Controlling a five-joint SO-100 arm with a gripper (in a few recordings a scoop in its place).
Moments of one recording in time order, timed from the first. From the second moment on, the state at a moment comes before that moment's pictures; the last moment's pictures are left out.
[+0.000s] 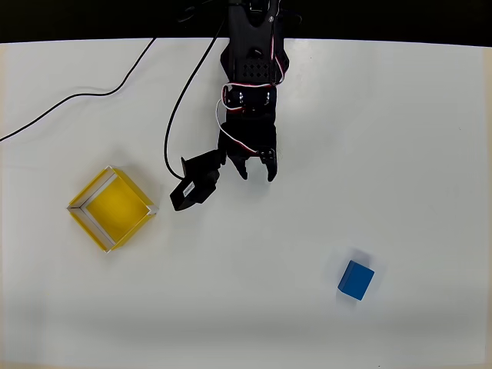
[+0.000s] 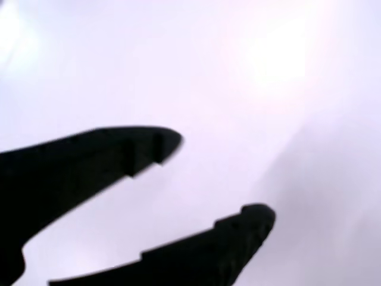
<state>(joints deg) -6.3 147.4 158.6 37.6 -83.0</state>
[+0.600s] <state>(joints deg) -17.7 99.1 109.1 30.4 -61.8</state>
